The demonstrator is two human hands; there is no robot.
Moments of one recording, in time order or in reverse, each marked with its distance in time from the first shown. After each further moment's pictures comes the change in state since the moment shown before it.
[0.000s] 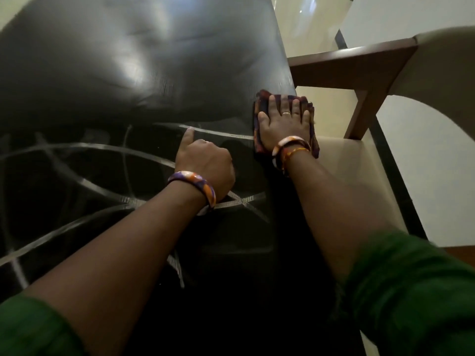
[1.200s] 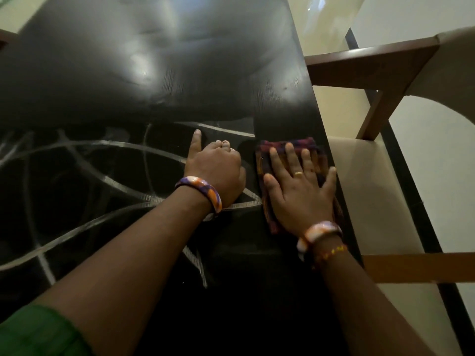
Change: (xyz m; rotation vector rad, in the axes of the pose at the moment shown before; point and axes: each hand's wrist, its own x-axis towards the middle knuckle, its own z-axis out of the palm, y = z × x) left_hand -0.008 -0.019 0.009 -0.077 -0.013 0.052; right_hand -0.122 -0.003 0.018 -0.024 -0.003 -0.104
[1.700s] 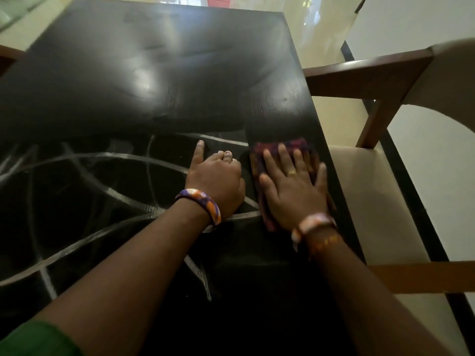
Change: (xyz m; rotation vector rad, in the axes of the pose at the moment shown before) left_hand -0.001 -0.002 0.004 -0.018 0.039 0.011; right_hand 0.015 -0.009 0.001 0.004 -0.015 -0.019
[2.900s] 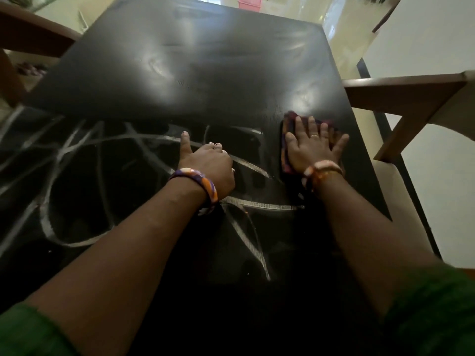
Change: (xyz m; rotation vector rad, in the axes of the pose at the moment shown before) left_hand -0.041 -0.094 -0.007 0.044 -0.195 -0.104; right_hand 0.072 -0.055 -0.005 0.001 0.001 0.147
